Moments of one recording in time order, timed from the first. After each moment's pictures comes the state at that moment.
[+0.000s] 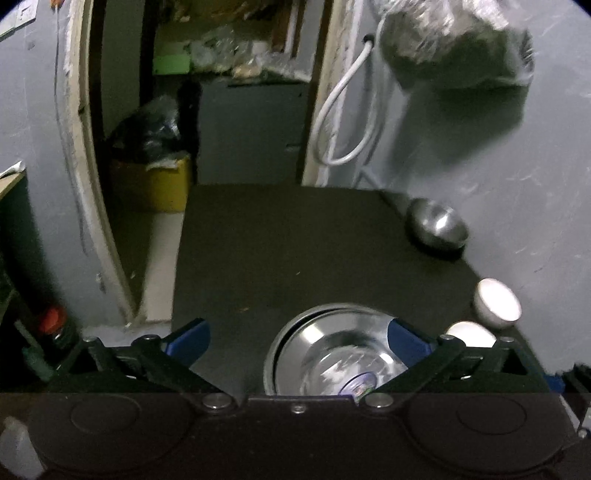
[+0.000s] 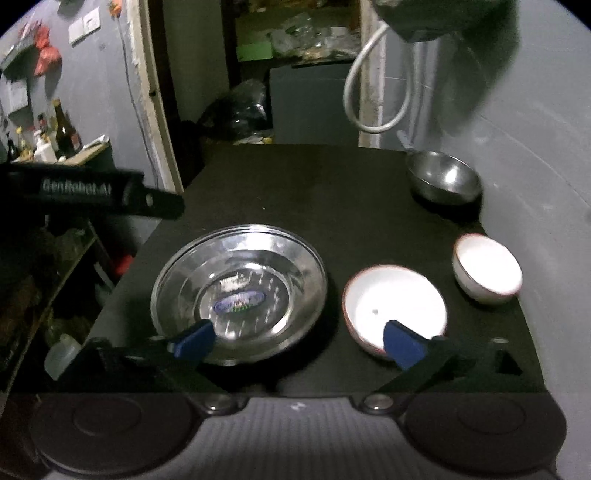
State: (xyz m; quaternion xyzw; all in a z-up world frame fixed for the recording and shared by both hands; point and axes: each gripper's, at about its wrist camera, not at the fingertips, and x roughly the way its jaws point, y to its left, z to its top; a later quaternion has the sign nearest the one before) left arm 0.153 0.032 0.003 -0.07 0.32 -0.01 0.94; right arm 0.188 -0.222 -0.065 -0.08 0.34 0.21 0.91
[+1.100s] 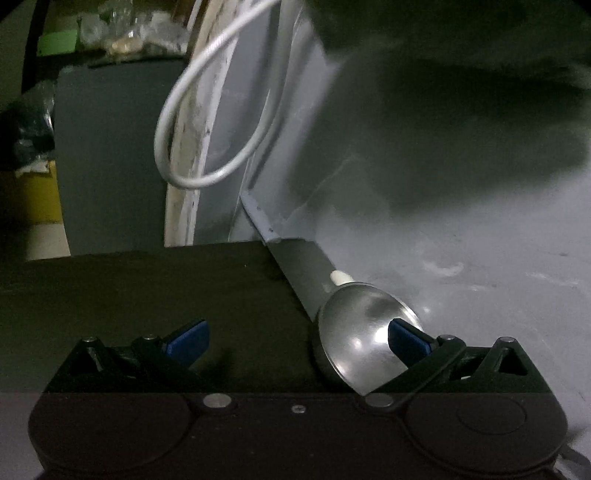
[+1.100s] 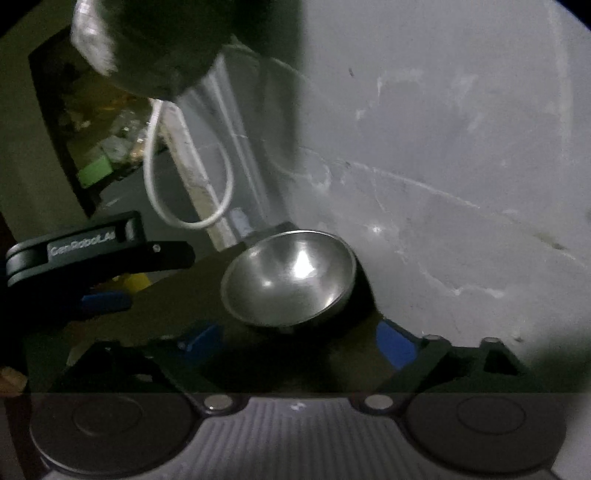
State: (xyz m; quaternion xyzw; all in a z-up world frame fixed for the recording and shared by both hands) left arm 0.475 -0.064 -0.035 -0.12 0.34 -0.17 0.92; right arm 0.413 -0.297 -0.068 0.14 0.27 0.01 0.95
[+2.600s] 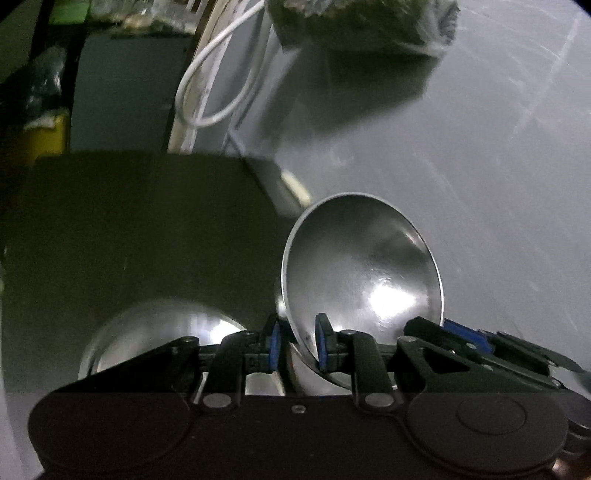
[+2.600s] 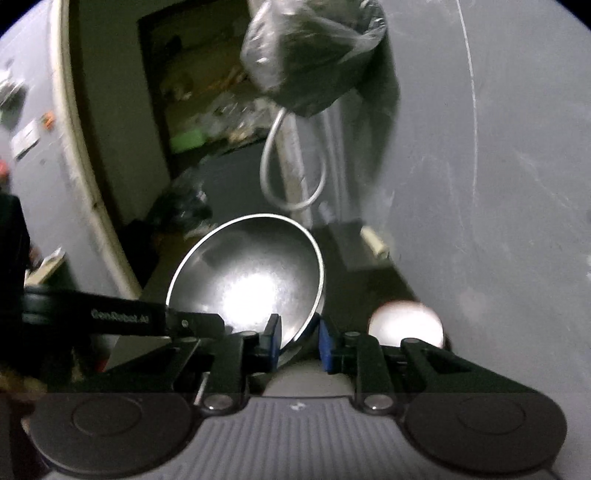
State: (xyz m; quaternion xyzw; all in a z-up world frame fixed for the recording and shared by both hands) left arm 0.216 -0.027 0.004 -0.15 0.38 -0.21 0.89; right arm 0.204 -0.284 -0.020 0.03 0.25 0.14 0.96
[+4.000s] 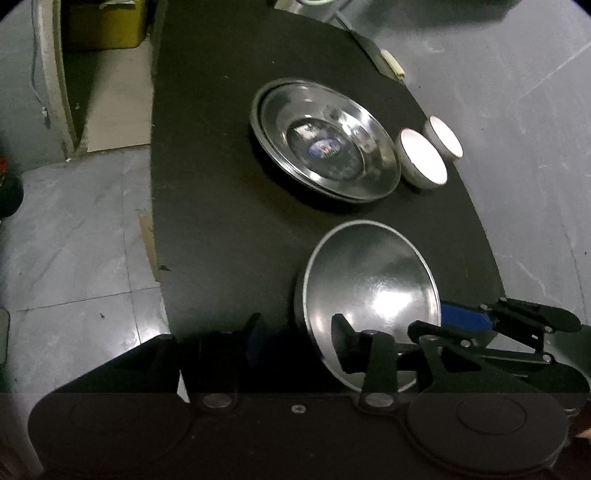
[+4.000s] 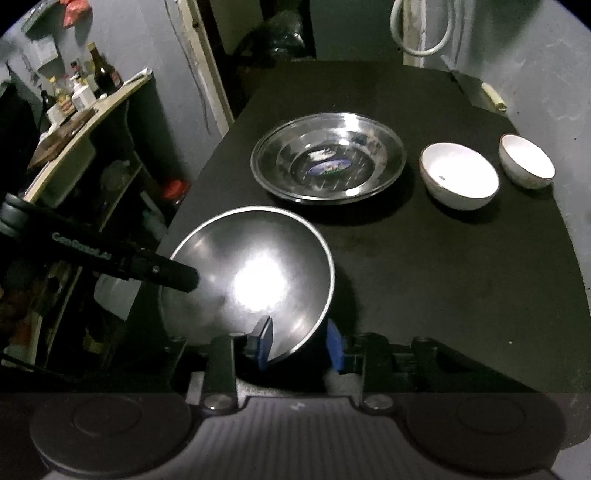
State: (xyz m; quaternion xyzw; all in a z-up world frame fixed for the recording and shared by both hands) left arm 0.076 0.071 -0.056 -0.17 0.54 -0.13 0.82; right arm 0.083 -0.205 -0.075 -0.09 0.45 0.25 0.85
